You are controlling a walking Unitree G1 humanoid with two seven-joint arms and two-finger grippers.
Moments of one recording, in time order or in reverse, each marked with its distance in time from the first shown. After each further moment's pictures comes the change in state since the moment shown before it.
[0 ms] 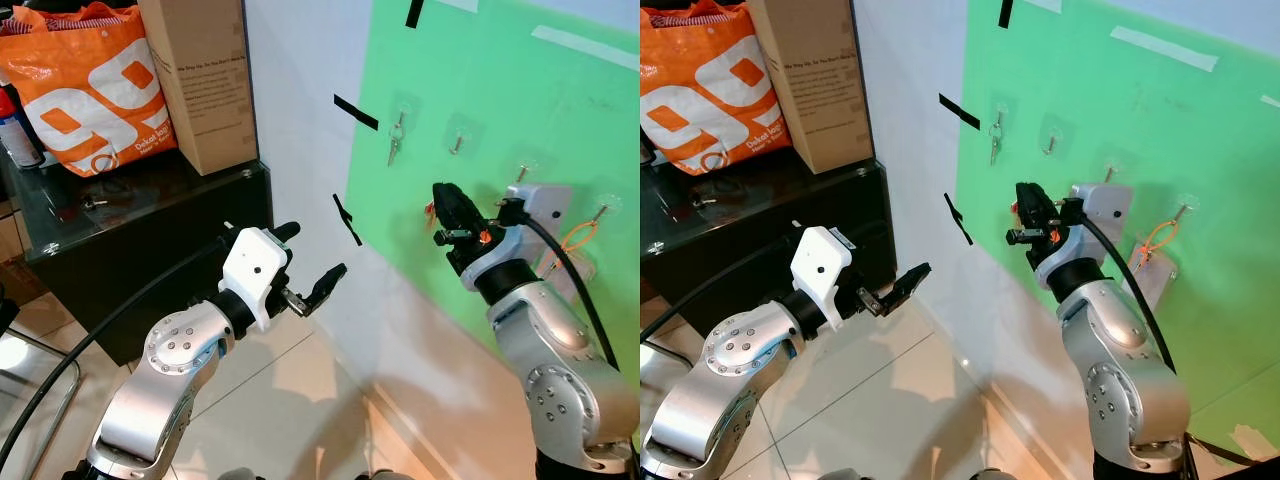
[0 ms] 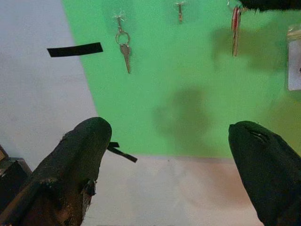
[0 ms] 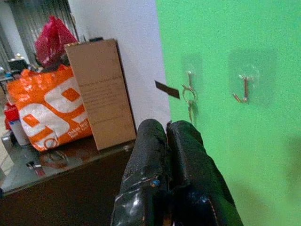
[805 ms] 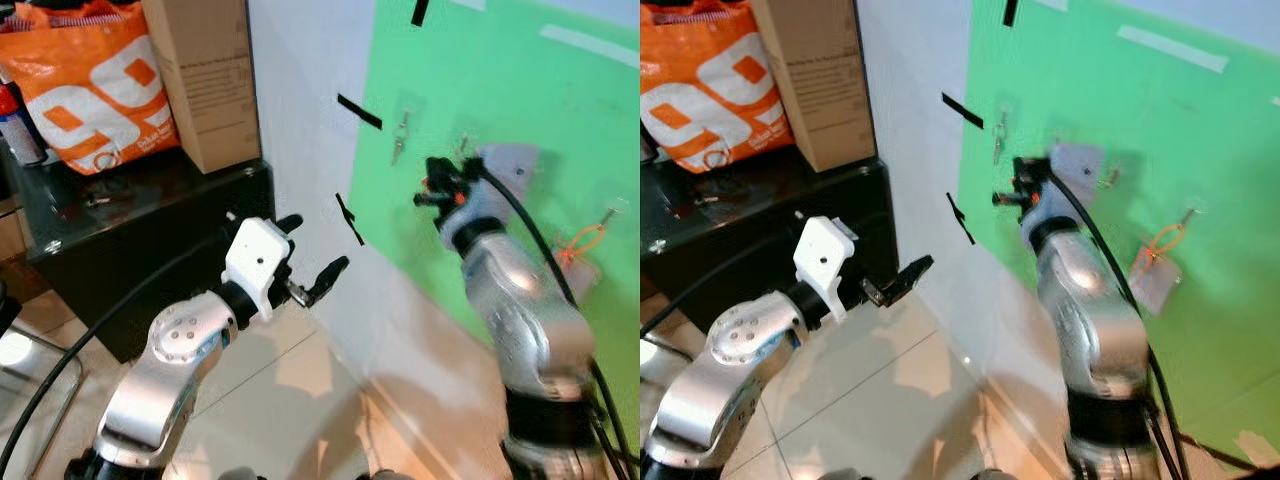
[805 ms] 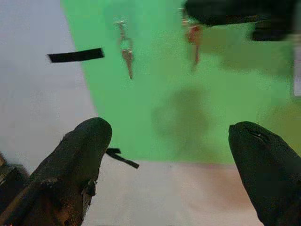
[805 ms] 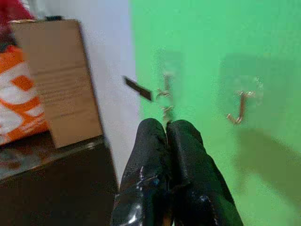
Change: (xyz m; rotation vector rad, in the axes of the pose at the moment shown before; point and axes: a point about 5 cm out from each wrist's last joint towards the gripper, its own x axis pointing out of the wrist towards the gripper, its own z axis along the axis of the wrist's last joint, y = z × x) left arm 0.008 0.004 0.007 0.012 -0.020 -0.023; right arm 0.061 -0.001 0.003 -0.105 0.062 -0.161
